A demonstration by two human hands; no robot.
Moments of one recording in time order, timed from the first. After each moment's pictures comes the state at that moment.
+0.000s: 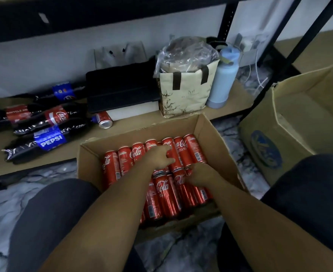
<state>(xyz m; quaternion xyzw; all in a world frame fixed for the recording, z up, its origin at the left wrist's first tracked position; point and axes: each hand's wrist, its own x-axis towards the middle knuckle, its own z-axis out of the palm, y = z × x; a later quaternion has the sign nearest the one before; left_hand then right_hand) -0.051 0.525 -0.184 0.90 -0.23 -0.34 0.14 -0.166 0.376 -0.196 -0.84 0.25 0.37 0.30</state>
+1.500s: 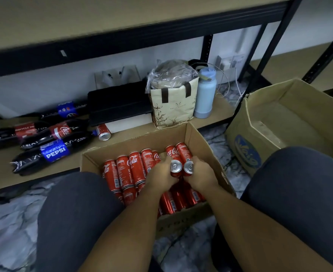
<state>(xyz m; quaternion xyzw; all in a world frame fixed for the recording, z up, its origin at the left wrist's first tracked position) -0.144 0.521 -0.154 0.92 -0.22 -0.20 0.26 -0.210 0.378 -0.156 -0.91 0.28 0.08 0.30</state>
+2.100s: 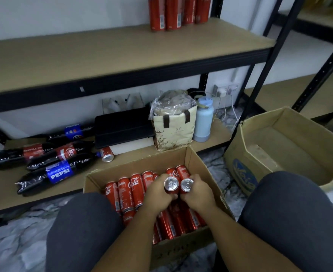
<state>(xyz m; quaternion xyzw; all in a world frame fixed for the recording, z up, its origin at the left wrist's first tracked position) -0.138 0.531 -0.135 0.88 -0.17 -0.20 0.39 -0.208 0.385 -0.128 -0.88 0.30 0.03 0.36</state>
